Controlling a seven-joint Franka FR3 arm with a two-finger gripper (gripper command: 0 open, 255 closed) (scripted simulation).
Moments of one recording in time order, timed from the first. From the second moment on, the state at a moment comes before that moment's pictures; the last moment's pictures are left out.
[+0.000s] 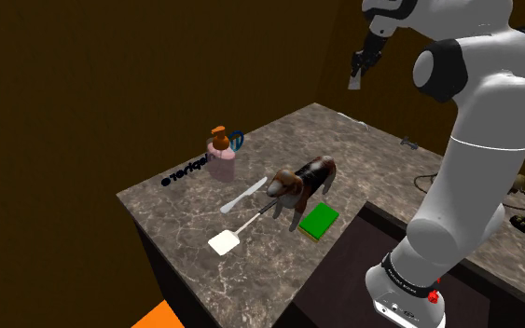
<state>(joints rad) -0.31 0.30 -0.58 -1.36 0.25 1.81 -0.51</state>
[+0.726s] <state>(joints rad) -0.12 0.08 -0.53 -1.59 0.08 1.87 -0.29</state>
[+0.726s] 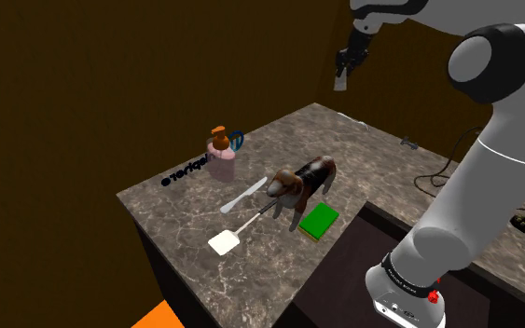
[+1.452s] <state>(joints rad) 0.02 -0.09 -0.39 -1.77 -0.06 1.90 0.02</state>
